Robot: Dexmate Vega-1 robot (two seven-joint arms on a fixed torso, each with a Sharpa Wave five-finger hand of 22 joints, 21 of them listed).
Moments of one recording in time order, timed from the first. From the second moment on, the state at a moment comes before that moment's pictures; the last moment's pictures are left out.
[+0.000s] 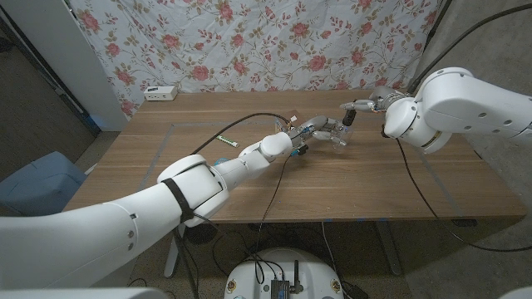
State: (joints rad) left arm 0.25 -0.07 0.92 -0.43 -0.10 -0.61 -0.15; left_hand 1.13 -0.04 0.33 -0.22 0.21 0.77 -0.05 0.23 0.23 0.77 -0.11 0.24 0.37 0.77 -0.08 0.19 0.17 0.24 -0.04 0.18 0.16; right arm -0.13 -1.16 -0.99 -2.45 1.26 -1.40 -1.11; right_hand 0.48 -0.08 0.18 0.00 0.18 0.59 0.09 0.20 0.23 0.29 0.17 0.20 0.21 0.30 0.15 0.21 0.21 0.46 0.16 0.18 0.17
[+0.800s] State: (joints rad) left arm 0.24 -0.08 0.93 -0.41 -0.11 -0.60 -0.16; left_hand 1.13 -0.04 0.33 -0.23 0.21 0.77 -0.05 0.23 0.23 0.77 -0.11 0.23 0.37 0.78 -0.08 0.18 0.17 0.24 -0.04 0.18 0.16; right arm 0.01 -1.14 -1.17 -2.40 1.25 -1.40 -1.12; right_hand 0.57 -0.06 0.22 -0.06 0.18 0.59 0.08 0.21 0.24 0.27 0.16 0.20 0.21 0.29 0.14 0.21 0.20 0.45 0.16 0.18 0.17
